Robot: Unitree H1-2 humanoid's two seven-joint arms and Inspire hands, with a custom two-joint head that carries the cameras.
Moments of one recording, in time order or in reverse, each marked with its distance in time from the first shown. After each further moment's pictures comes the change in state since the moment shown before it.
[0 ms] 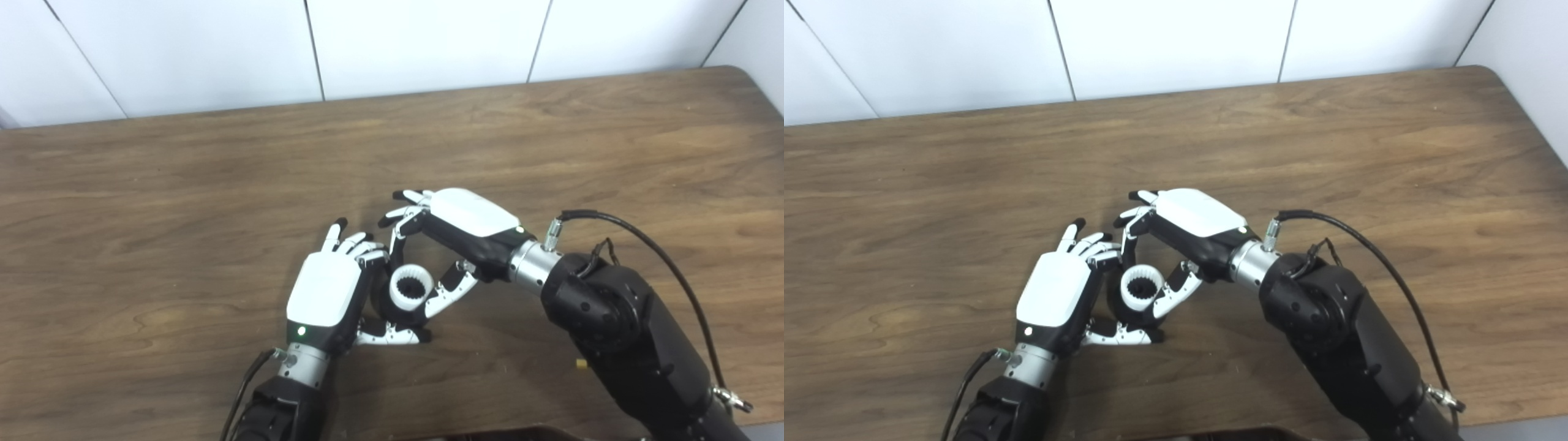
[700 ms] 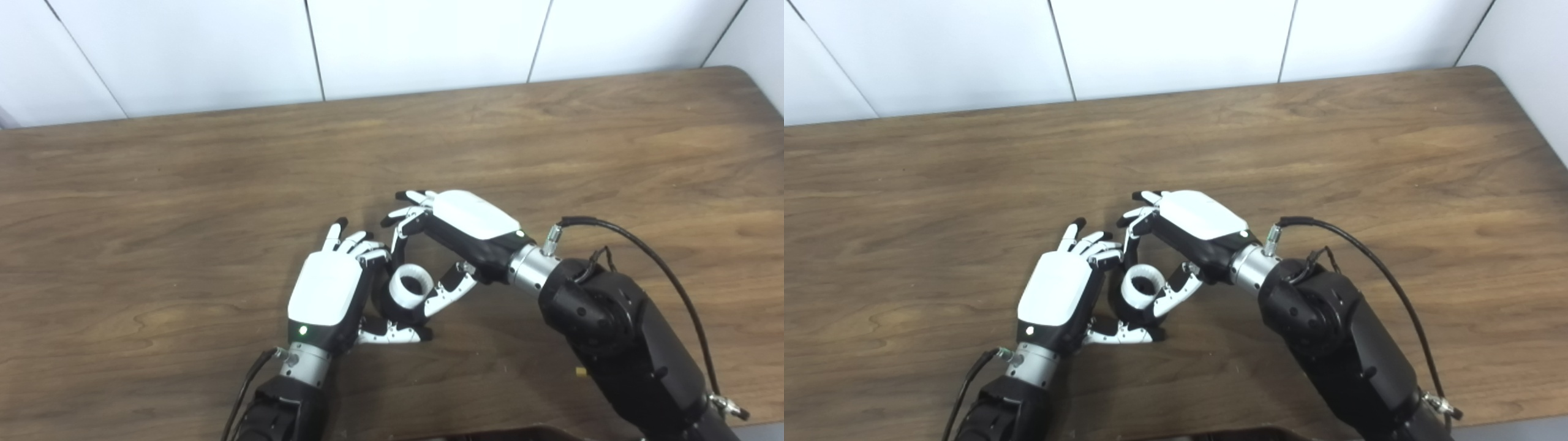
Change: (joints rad) left arm 0.000 -0.008 -0.006 0.000 0.005 0.013 -0.003; right arm 0.023 0.011 -0.005 0.039 0.003 -0.034 -0.059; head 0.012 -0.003
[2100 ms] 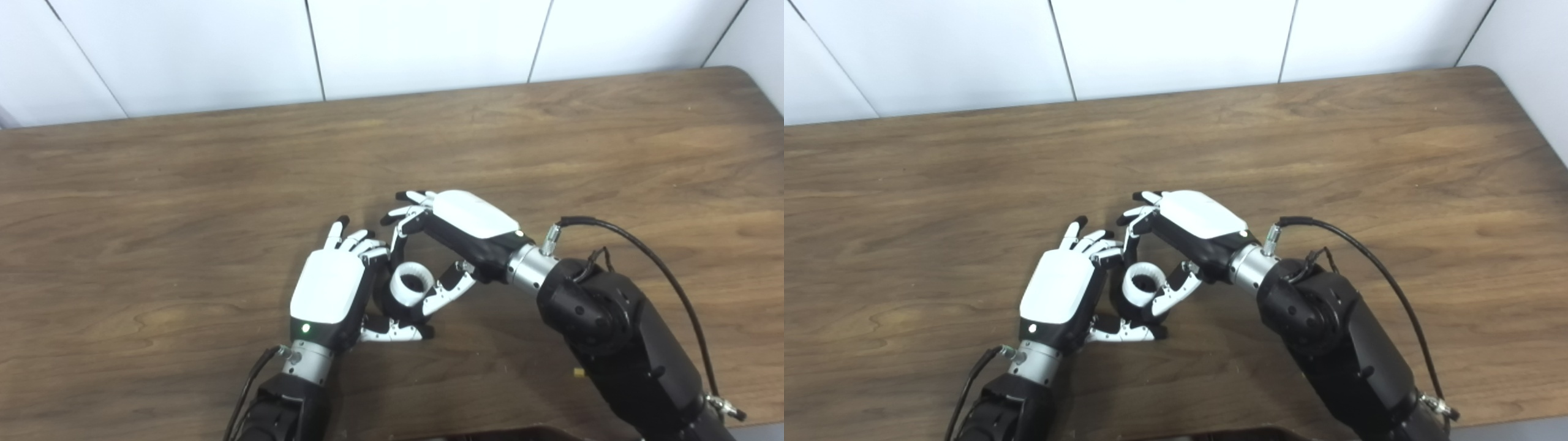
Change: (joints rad) left arm -0.010 0.000 -0.012 0.002 0.009 0.014 0.000; right arm 0.002 0.010 -0.006 0.009 -0.001 0.008 -0.001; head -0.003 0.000
